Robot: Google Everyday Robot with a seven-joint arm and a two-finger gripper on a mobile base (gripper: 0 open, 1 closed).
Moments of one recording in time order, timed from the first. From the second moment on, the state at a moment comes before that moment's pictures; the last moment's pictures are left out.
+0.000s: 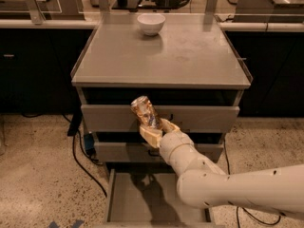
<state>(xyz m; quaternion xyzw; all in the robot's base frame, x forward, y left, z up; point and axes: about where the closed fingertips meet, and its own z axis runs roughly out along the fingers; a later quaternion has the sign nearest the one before) 0.582 -0.035 0.713 -0.11 0.76 0.15 0.62</state>
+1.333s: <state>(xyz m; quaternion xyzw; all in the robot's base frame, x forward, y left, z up) 0.659 -0.060 0.838 -0.11 0.69 0.17 0.69</state>
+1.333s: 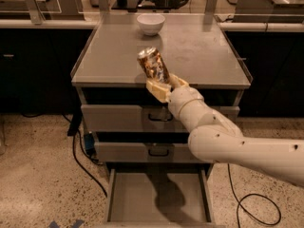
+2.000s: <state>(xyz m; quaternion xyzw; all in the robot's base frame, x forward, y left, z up) 0.696 -0.065 0.884 -0.08 0.67 0.22 0.70</state>
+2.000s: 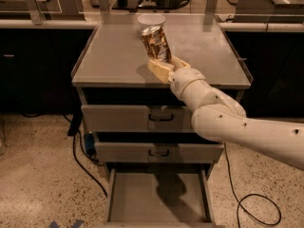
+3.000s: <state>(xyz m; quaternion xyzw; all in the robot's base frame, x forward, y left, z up) 0.725 -0.057 0.831 -0.02 0.72 0.21 0.67</state>
